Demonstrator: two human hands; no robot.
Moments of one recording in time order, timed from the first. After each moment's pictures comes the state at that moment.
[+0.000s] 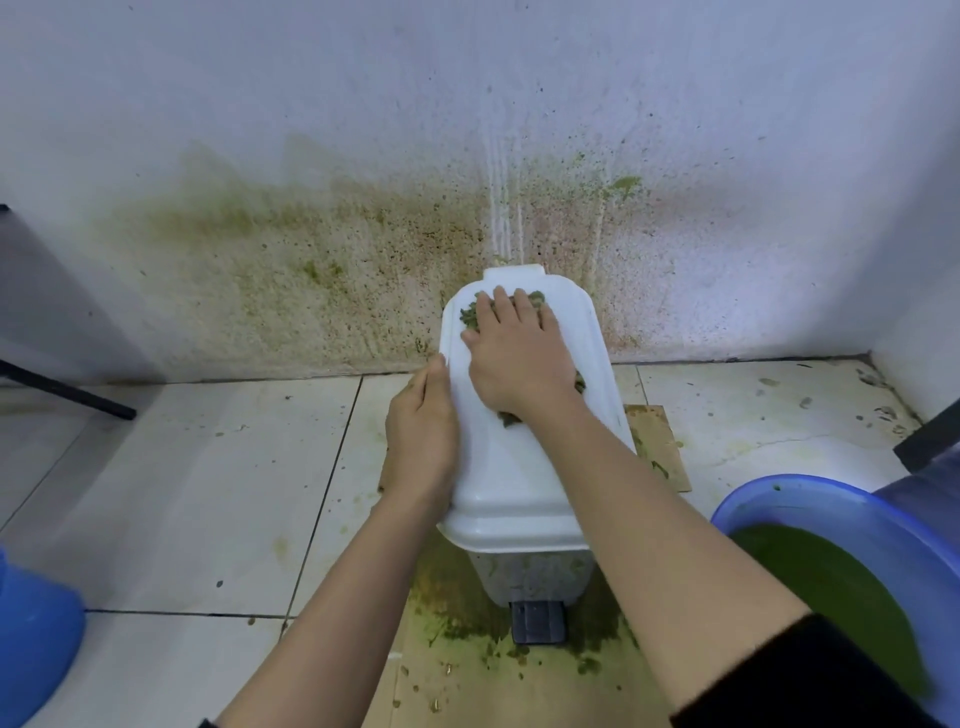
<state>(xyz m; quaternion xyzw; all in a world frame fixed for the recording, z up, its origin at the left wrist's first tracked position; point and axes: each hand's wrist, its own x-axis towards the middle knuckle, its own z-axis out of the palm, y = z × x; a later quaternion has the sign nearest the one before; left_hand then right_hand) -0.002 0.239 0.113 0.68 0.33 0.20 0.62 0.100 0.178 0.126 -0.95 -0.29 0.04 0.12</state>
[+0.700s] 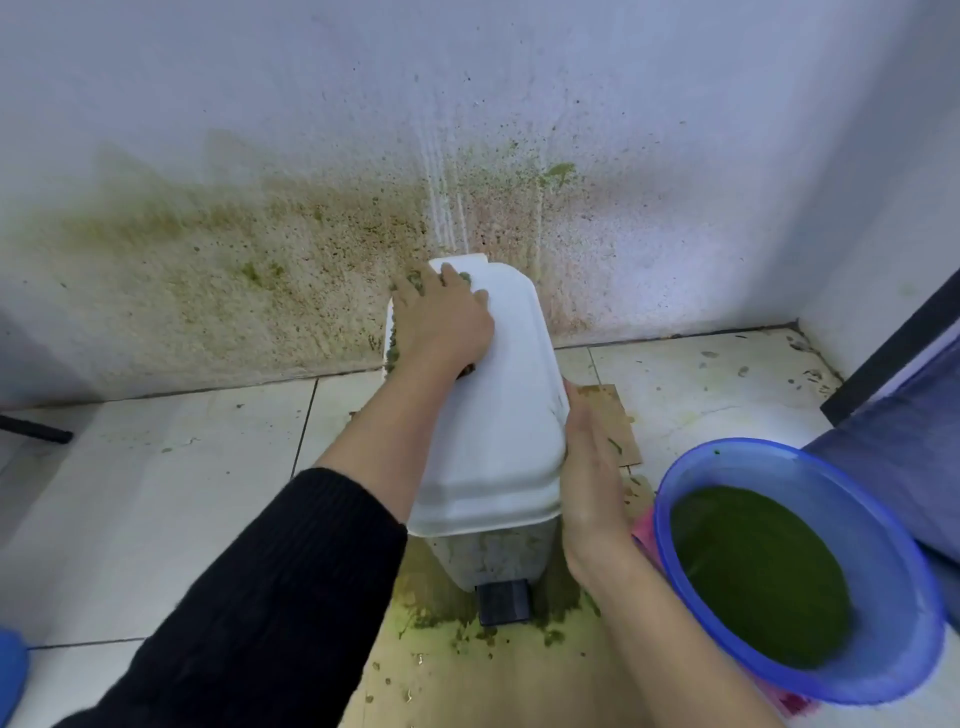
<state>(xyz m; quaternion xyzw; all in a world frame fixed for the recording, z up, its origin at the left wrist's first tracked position) 0.116 0.230 0.134 0.97 0.21 -0.01 0.11 0.009 0.073 0.081 -0.63 0.08 0.12 0.77</state>
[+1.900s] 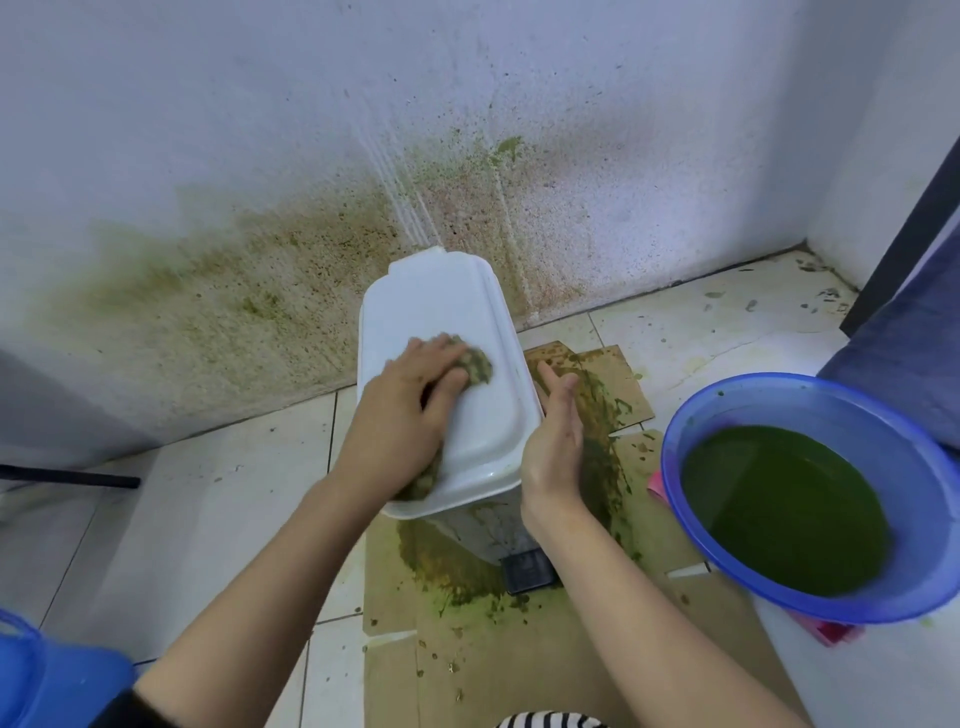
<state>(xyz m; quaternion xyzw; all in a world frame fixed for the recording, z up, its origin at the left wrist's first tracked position) -0.005 0.197 0.144 0.95 0.03 0.09 0.30 0.011 0.081 0.075 -0.49 0.15 0.08 0.85</state>
